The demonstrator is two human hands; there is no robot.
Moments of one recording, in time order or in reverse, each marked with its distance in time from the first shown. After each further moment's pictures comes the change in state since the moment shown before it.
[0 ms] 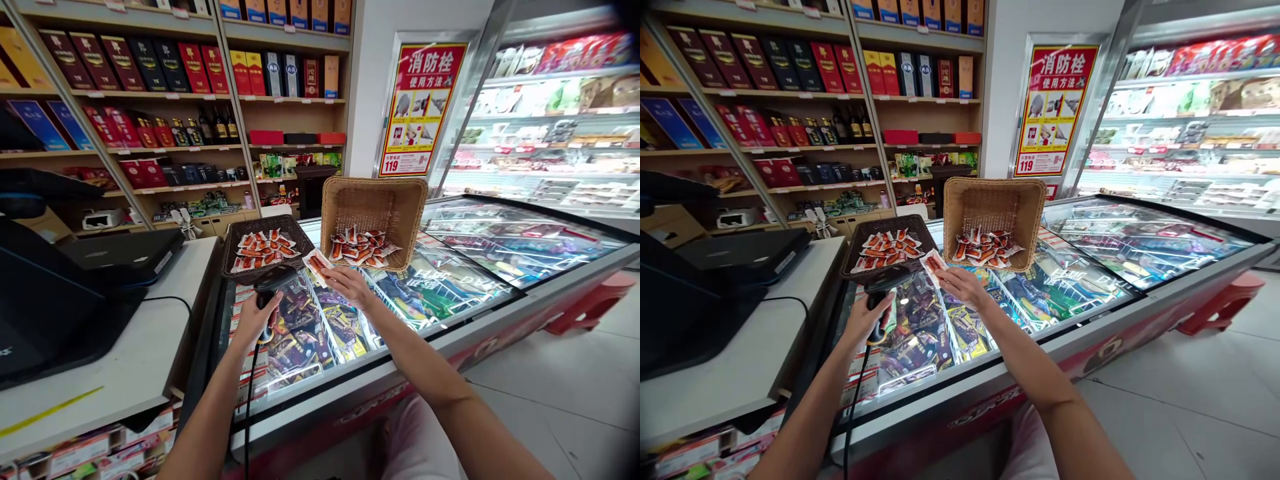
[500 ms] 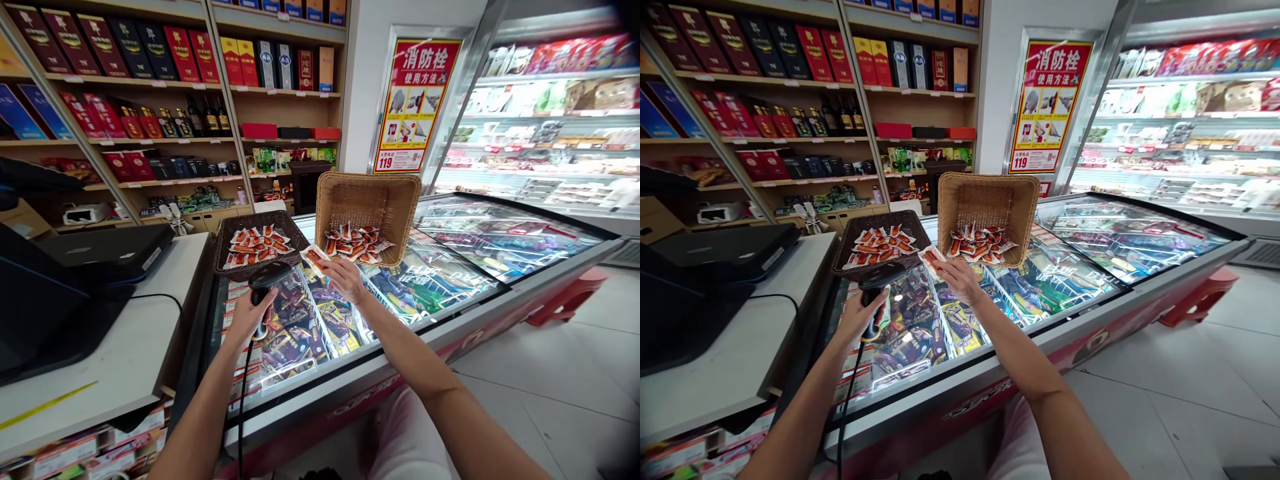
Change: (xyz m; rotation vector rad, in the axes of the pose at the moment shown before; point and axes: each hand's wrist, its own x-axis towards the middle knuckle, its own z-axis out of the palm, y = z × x) left_hand 0.000 0.001 0.003 0.018 0.004 0.016; right_hand -0.010 0.002 0.005 0.051 0.014 0.218
